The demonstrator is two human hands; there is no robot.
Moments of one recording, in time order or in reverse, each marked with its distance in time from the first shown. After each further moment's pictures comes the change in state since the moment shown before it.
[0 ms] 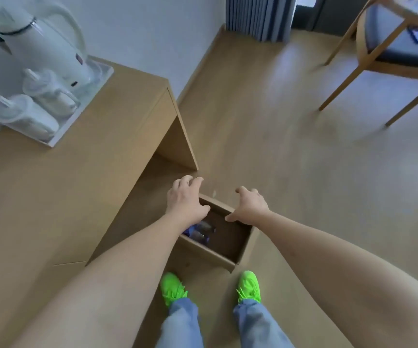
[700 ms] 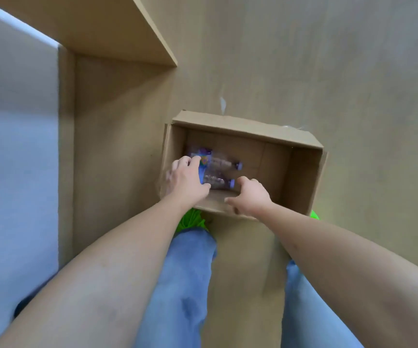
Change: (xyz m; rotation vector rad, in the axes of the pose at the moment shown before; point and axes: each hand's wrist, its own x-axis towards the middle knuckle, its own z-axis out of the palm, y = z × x) left_hand 0.189 -0.198 0.392 0.103 -0.413 0.052; right_hand 0.277 0.082 0.387 0.236 -0.276 0.316
